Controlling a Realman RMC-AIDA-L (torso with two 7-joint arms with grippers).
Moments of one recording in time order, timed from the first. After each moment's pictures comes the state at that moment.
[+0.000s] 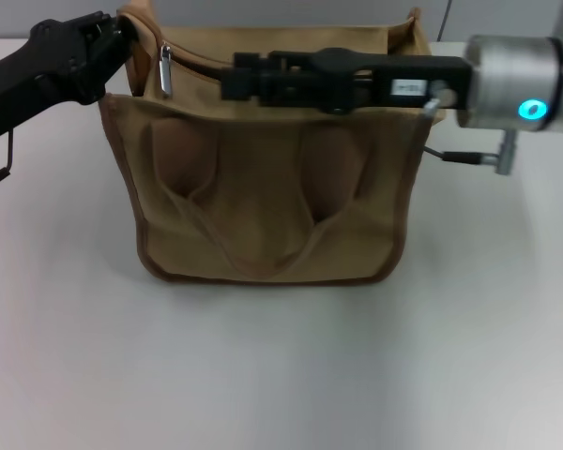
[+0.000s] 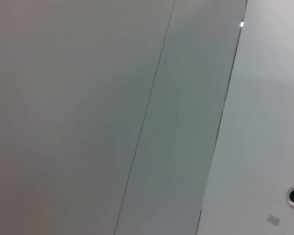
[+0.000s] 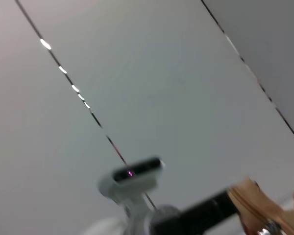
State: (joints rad) left arm -0.43 -2.07 0.72 0.68 1.45 1.62 -1.38; right arm 0.86 2.08 -0.88 -0.44 -1.64 -1.61 1.72
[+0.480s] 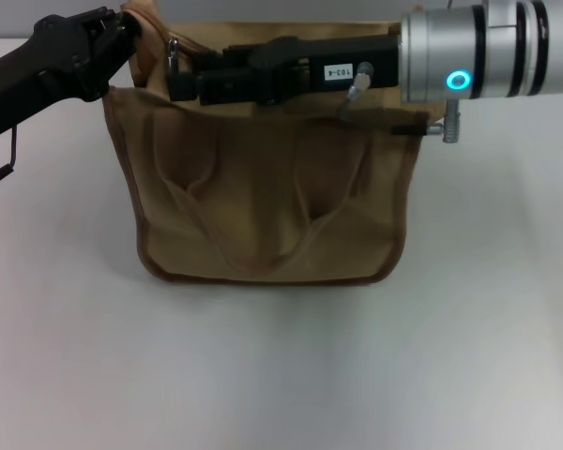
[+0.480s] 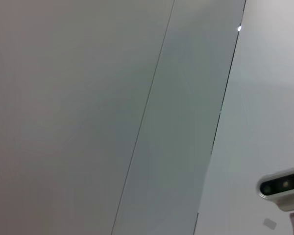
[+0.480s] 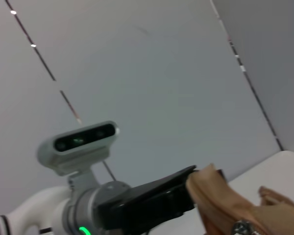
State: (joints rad) left arm -0.43 -2.07 0.73 0.68 1.45 1.62 -1.39; right arm 0.96 2.09 -1.04 -0.46 -1.64 -1.39 1.75
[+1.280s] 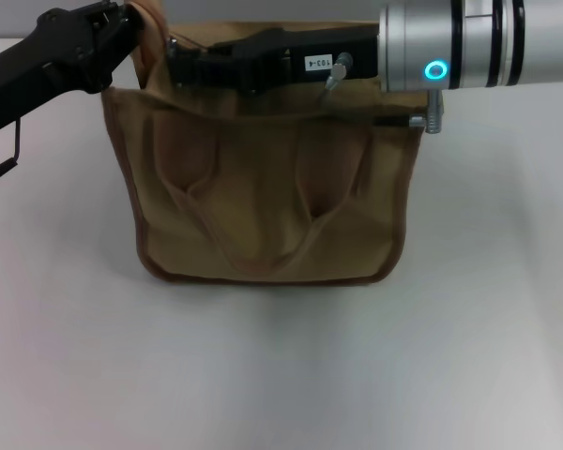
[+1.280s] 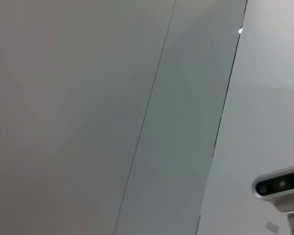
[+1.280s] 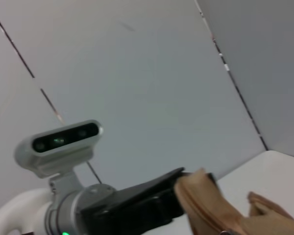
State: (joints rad) left arm -0.45 -2.07 0.72 0.68 1.44 1.61 -1.39; right arm 0.97 2.09 -1.12 -0.48 -1.58 -1.31 1.78
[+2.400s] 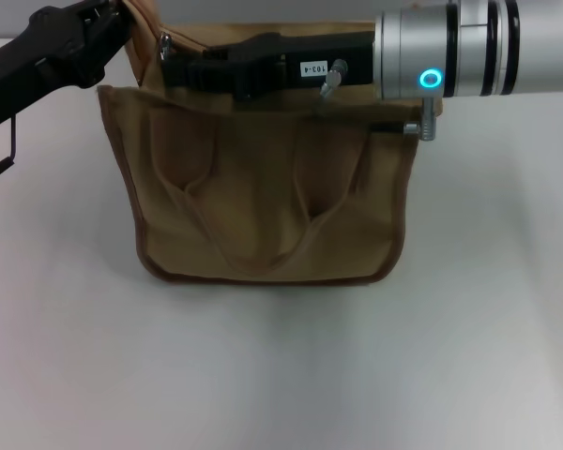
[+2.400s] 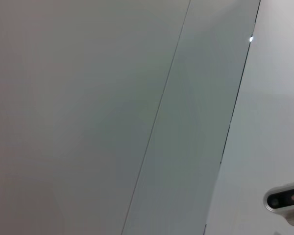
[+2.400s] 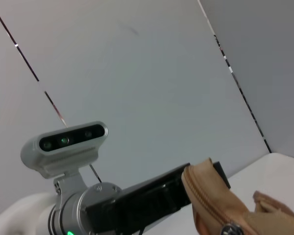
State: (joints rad) left arm -0.44 -2.07 0.71 0.66 1.43 1.61 -1.40; right arm 0.94 2.09 -1.21 -0.50 -1.49 -1.28 1.77
